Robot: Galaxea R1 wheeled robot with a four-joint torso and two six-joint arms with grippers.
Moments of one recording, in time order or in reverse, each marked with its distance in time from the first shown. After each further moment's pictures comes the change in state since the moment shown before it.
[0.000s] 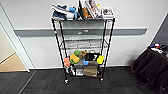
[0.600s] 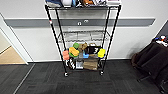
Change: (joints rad) left arm -0.064 0.003 -0.016 -0.095 -0.003 -0.003; right arm 0.123 -0.007 -0.004 0.006 -0.090 0.000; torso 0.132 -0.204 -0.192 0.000
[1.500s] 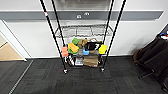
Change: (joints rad) left arm -0.070 0.079 -0.111 -0.107 0.045 -0.003; right arm 0.101 -0.017 -0.024 -0.003 -0.078 0.000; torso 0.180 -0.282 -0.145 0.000
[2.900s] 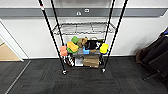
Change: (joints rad) left arm -0.032 0.006 -0.011 -0.006 0.022 0.000; right arm 0.068 -0.001 0.000 -0.003 -0.043 0.000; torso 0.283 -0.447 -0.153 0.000
